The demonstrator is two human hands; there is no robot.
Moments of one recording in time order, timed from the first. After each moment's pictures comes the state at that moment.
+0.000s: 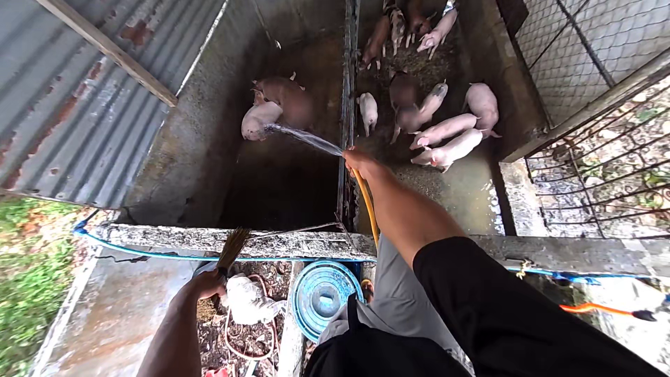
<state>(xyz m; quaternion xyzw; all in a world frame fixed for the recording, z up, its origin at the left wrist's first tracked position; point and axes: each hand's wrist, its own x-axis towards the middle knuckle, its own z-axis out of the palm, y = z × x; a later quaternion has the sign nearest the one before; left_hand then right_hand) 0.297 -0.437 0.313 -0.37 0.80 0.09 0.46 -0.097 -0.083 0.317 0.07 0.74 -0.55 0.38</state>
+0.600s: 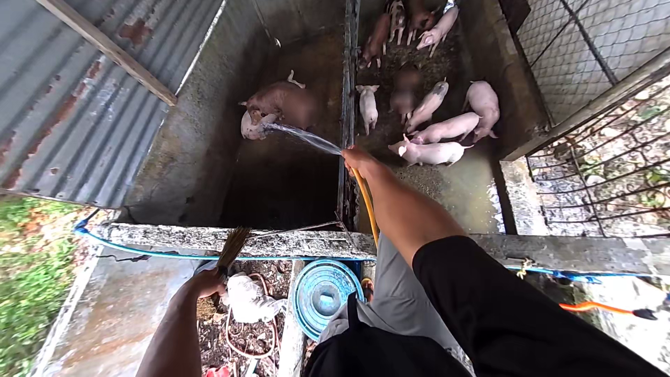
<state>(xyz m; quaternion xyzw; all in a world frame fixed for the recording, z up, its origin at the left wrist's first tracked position) 0.291 -0.435 0.319 -0.37 0.79 0.08 0.47 -0.098 -0.085 0.314 0.07 0.74 -0.55 0.38</state>
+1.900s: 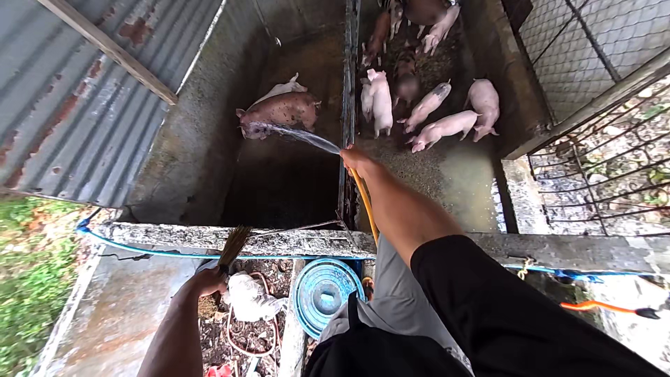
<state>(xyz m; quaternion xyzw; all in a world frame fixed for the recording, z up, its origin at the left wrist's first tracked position) 0.291 -0.433 0.320 -0.37 0.80 0.08 0.48 -0.093 -0.091 0.313 0.06 0.75 -0.55 0.37</state>
